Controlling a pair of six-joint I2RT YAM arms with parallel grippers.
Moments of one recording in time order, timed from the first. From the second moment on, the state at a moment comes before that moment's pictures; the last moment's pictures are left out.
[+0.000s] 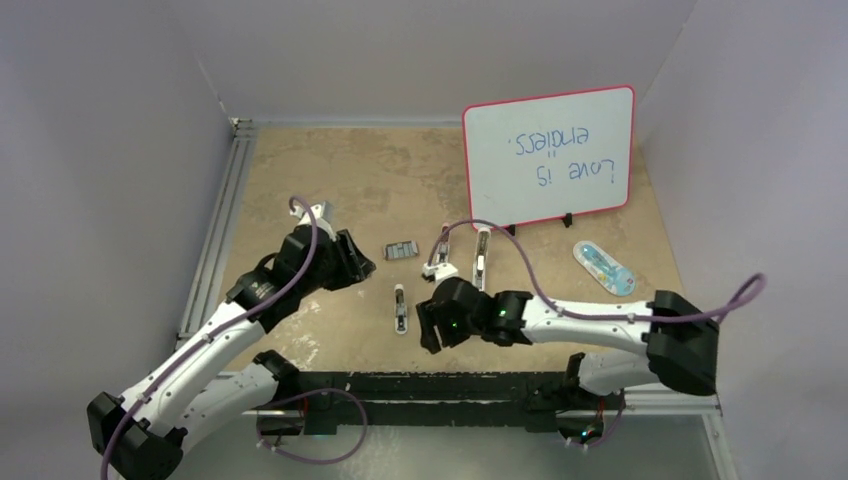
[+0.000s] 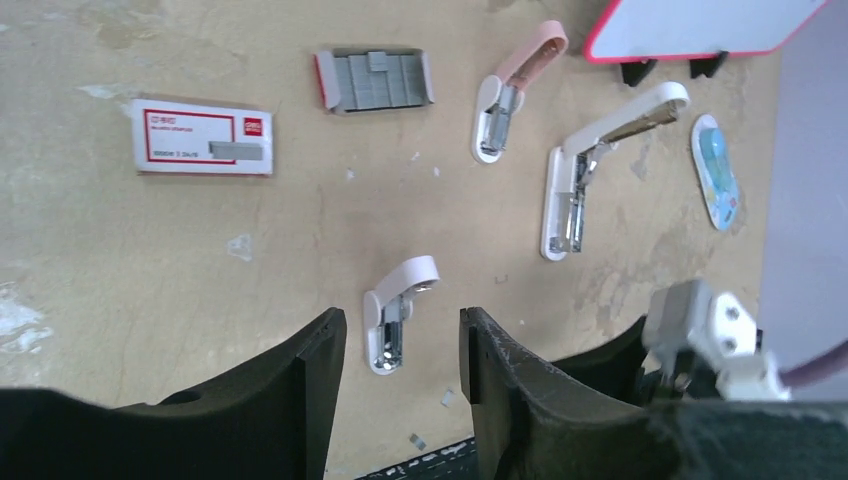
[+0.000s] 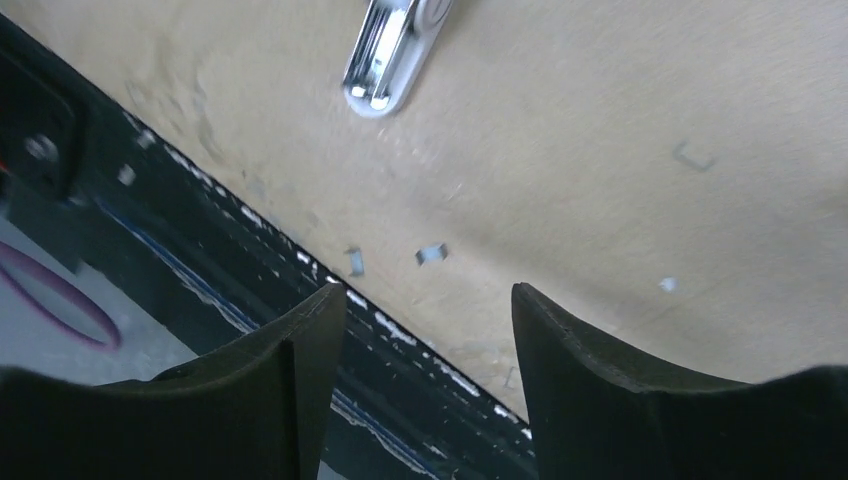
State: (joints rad) left arm -0.60 0.84 0.74 -0.55 -0.05 -0.81; right arm 1.16 1.28 0.70 -0.32 0.07 0.69
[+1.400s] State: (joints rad) left arm -0.60 0.87 0.68 -0.57 -0.11 -0.81; right arm 1.32 1.67 0.94 -0.47 0.19 0.58
